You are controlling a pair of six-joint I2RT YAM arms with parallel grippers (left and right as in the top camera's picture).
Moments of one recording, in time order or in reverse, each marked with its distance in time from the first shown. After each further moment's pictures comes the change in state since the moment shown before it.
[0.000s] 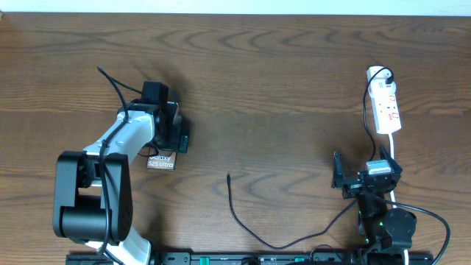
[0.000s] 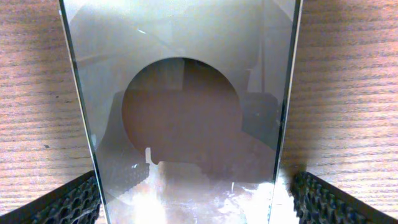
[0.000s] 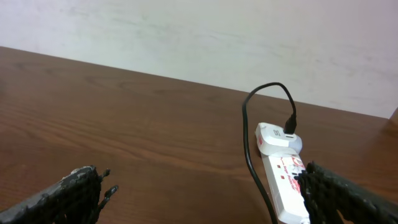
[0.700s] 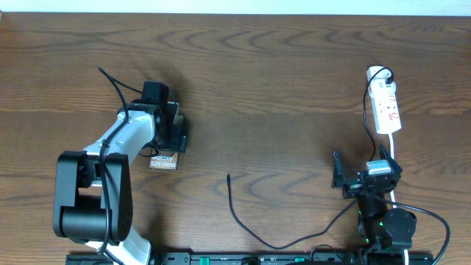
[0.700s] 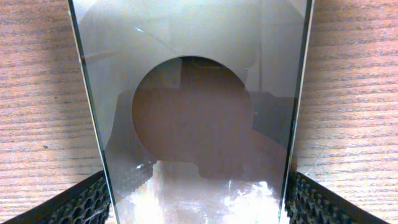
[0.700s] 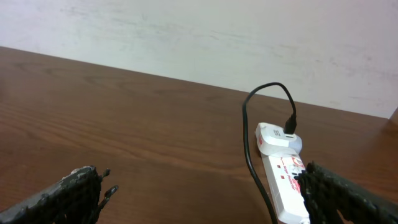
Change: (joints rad) left arm -0.001 0.000 0.000 0.000 0.001 0.003; right arm 0.000 0.000 0.000 0.000 0.000 0.000
